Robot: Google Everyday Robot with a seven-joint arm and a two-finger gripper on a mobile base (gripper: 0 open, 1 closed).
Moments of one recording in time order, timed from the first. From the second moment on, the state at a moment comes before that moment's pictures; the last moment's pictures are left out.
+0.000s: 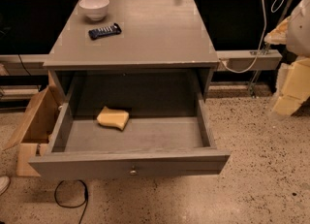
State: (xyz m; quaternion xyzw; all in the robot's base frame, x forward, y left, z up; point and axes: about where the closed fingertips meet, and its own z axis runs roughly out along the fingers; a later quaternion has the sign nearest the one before) arm 0.438 -0.216 0.977 -0.60 0.78 -0.04 0.16
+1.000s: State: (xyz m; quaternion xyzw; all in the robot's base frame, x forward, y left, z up) arm 0.526 -0.135 0.872 -0.54 0.78 0.15 0.27
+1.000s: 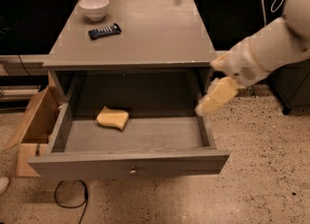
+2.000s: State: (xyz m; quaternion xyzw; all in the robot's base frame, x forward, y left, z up) arm 0.567 -0.084 0.811 -0.51 0.78 0.19 0.31
